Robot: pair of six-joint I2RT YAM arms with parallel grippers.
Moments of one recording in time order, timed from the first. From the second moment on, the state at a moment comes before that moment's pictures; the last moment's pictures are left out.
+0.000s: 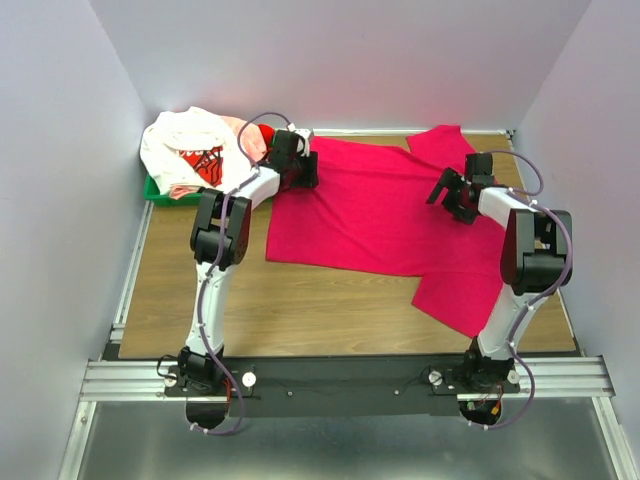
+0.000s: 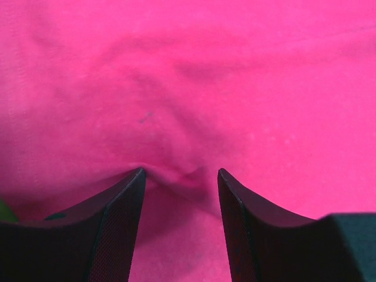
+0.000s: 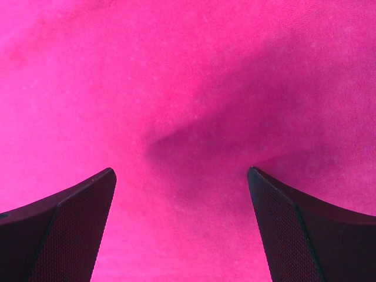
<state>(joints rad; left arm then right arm) -0.32 2.31 1.76 -0.15 0.18 -0.18 -0.04 1.91 1.22 -0.23 -0.05 0.48</state>
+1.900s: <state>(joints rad) -0.33 1.52 0.71 0.00 -0.11 -0.40 -0.04 1.55 1.03 -0.27 -0.09 0.46</state>
